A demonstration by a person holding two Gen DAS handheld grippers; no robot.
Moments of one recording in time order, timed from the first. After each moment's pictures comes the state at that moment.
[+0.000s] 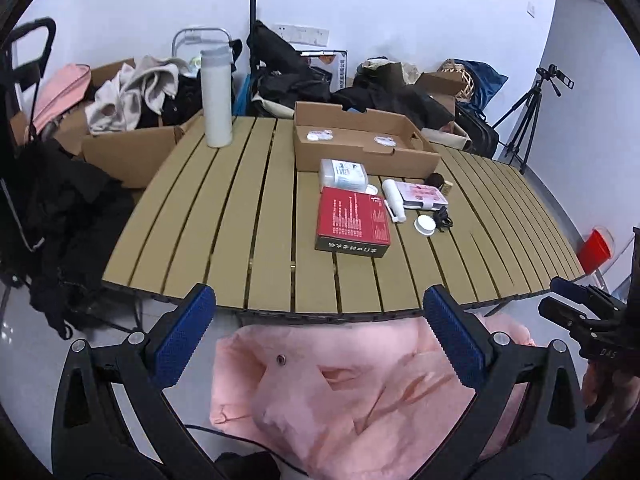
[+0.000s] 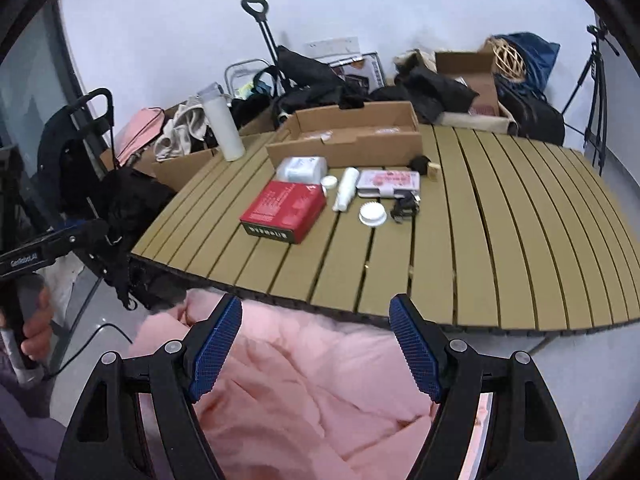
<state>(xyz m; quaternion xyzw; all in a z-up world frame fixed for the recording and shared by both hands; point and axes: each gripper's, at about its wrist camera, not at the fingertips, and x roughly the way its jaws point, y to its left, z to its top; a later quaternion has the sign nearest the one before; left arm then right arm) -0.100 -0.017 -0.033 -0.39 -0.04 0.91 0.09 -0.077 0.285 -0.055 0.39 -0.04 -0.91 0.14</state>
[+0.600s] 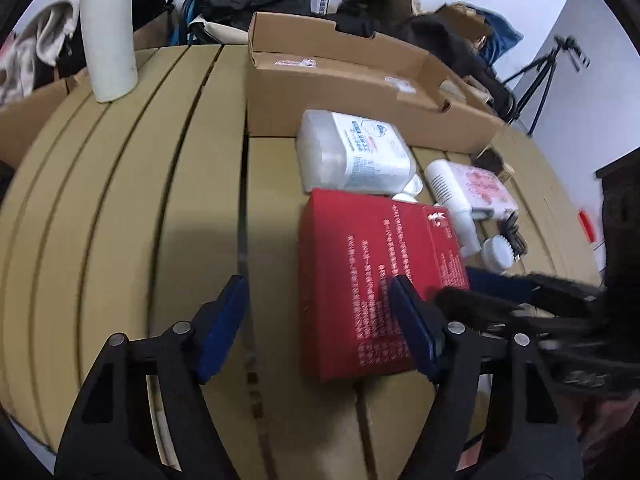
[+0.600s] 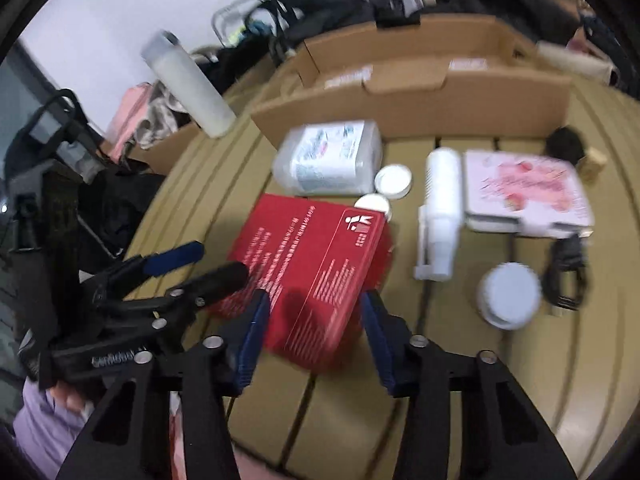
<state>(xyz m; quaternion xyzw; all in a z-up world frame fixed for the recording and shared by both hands) -0.313 0.020 -0.180 -0.48 -0.07 0.86 0.17 -0.320 0.198 -0.177 0.51 -0.10 -0.84 0.19</state>
